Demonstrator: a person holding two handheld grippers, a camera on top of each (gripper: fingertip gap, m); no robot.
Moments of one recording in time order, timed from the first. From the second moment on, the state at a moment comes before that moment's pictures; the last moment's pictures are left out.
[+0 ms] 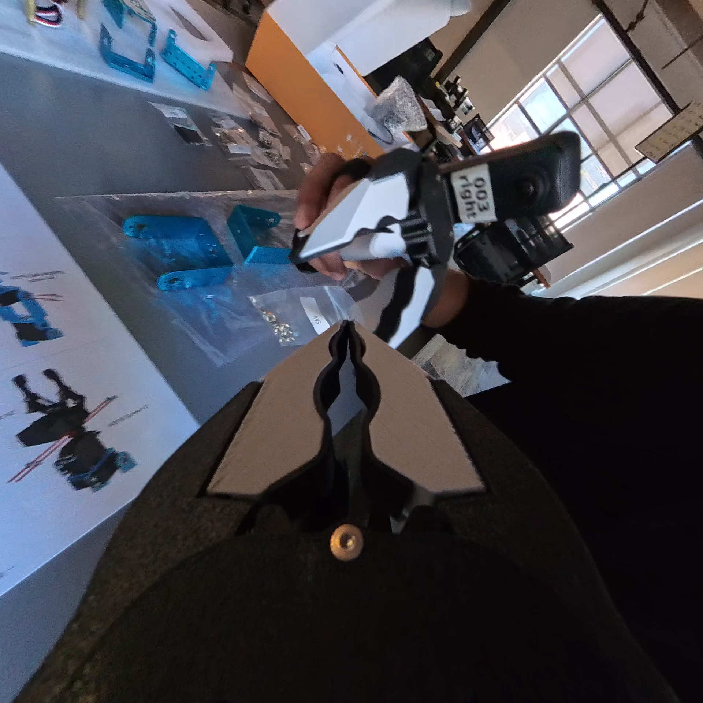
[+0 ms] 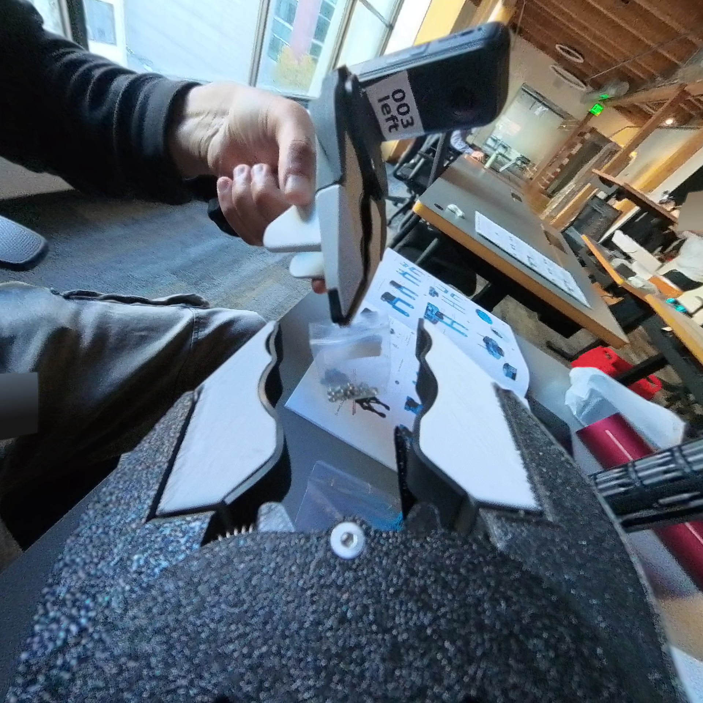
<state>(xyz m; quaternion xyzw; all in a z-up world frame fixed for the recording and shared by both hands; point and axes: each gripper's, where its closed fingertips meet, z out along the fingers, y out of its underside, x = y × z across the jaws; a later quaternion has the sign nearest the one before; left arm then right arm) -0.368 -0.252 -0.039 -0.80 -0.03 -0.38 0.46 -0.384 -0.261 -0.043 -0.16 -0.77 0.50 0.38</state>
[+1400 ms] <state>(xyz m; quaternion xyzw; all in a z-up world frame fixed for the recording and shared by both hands) -0.296 -0.251 -0.016 -0.87 0.02 -0.30 0.40 -0.300 -0.255 -0.008 -0.11 -0.76 0.52 0.36</state>
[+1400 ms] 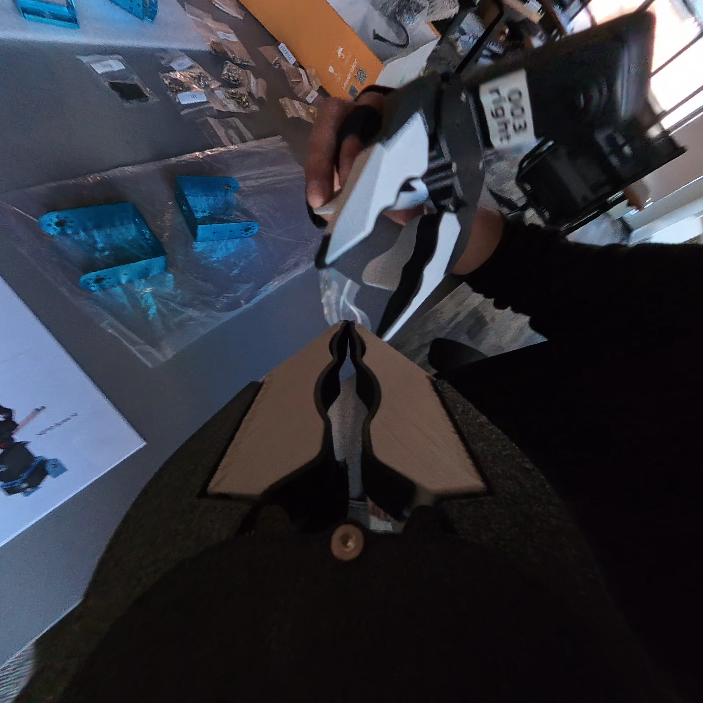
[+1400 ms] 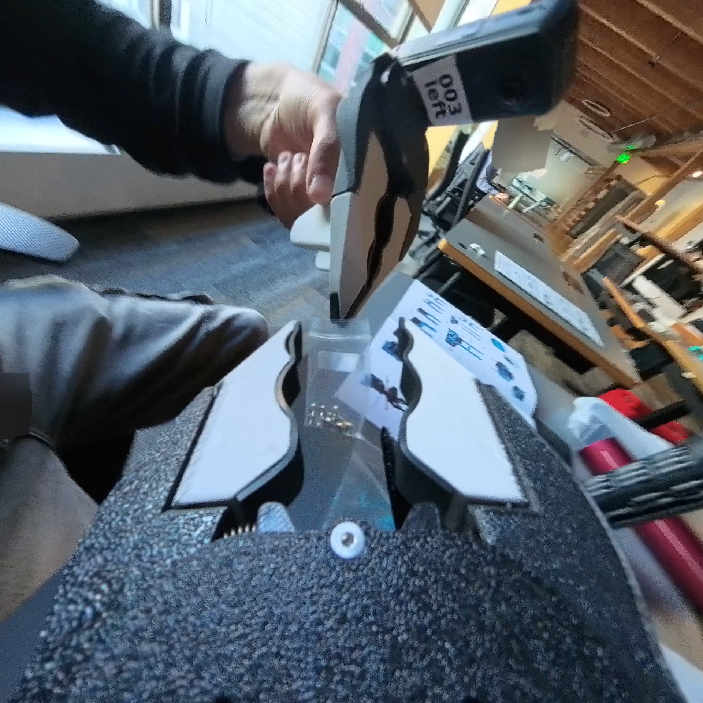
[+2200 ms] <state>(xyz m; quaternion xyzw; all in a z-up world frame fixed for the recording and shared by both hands) -0.275 -0.215 0.023 -0.80 0.10 -0.33 0.49 -0.276 -0.180 0.004 -0.23 -0.55 0.80 -0.01</state>
